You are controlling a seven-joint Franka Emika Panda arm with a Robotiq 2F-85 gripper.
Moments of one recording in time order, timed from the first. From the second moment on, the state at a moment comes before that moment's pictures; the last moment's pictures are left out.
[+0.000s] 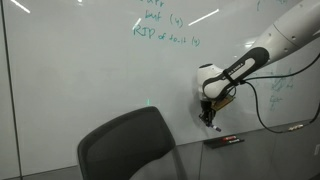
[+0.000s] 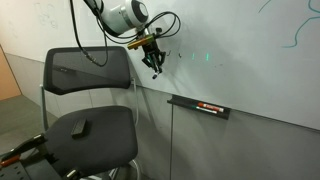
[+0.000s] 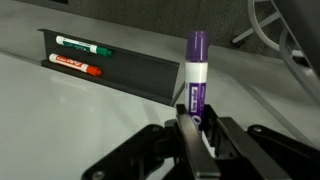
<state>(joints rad) 0.16 0.59 -0.05 -1.64 -0.42 2.31 0.14</state>
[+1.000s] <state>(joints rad) 0.19 0.63 -0.12 -1.59 -0.46 2.32 0.21</state>
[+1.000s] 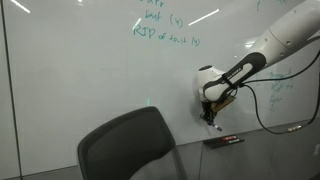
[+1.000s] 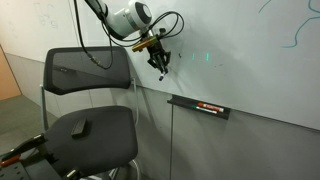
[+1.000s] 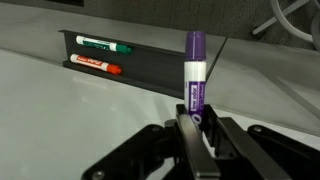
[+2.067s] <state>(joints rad) 0.14 0.64 -0.18 -1.56 -0.45 2.32 0.29</state>
